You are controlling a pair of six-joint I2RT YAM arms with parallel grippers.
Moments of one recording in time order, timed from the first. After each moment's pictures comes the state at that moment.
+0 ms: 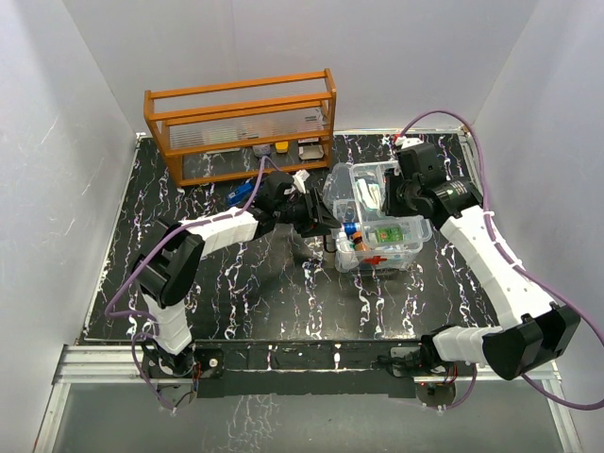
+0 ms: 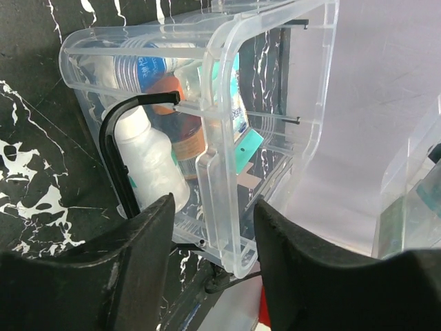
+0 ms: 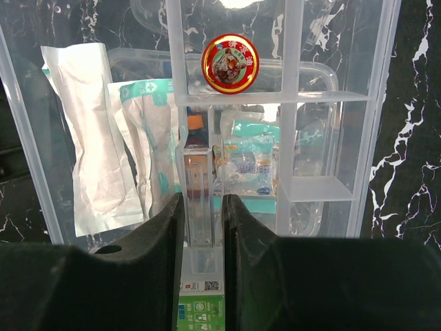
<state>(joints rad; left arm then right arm) -0.64 1.83 1.15 0.10 0.54 -0.99 0.37 1.27 1.37 -0.93 0.13 0.25</state>
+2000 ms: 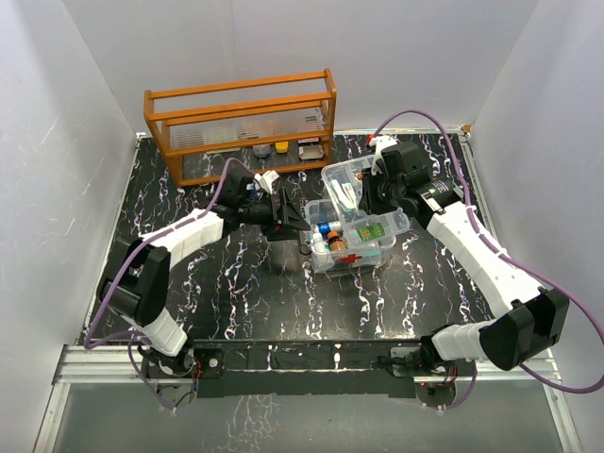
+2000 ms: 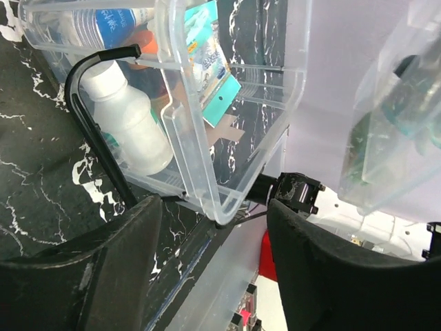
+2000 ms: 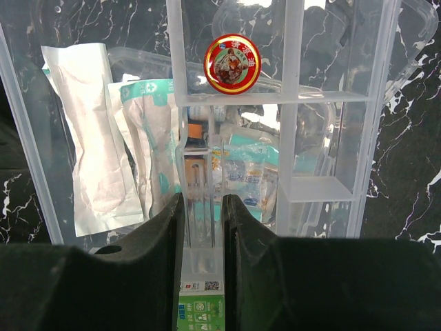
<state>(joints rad) -0.44 1.61 1.01 -0.10 0.78 -0.81 0.42 1.32 1.33 -0.76 -0.02 0.14</state>
